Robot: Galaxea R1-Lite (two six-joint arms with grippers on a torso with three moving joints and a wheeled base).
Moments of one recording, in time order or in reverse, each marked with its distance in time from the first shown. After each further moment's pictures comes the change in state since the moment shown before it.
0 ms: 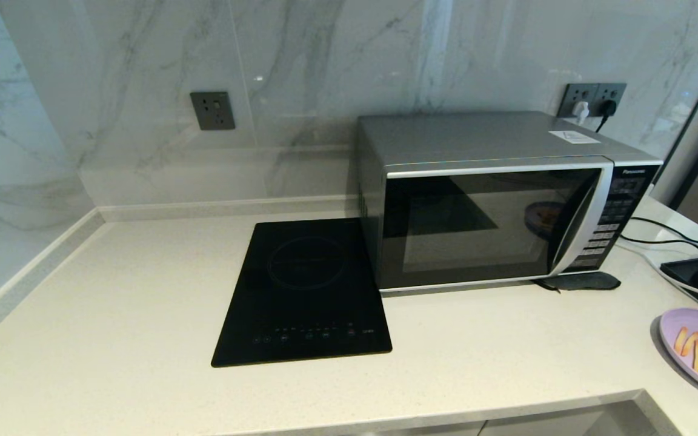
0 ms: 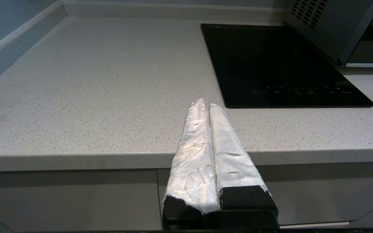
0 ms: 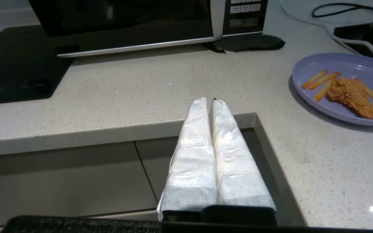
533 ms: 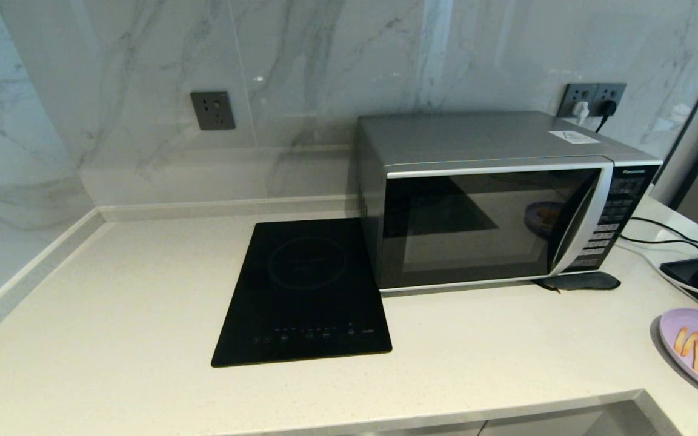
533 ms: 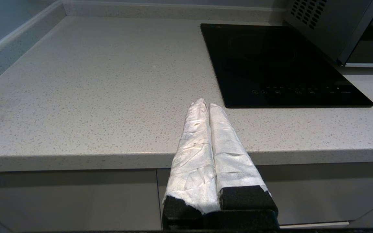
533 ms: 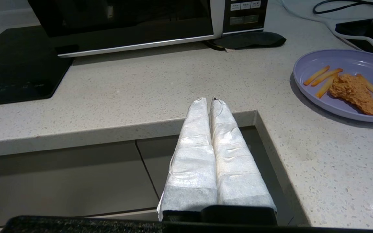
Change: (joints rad) left arm 0.000 0.000 0.000 0.000 0.000 0.000; right arm 0.000 0.000 0.006 0.000 0.000 0.015
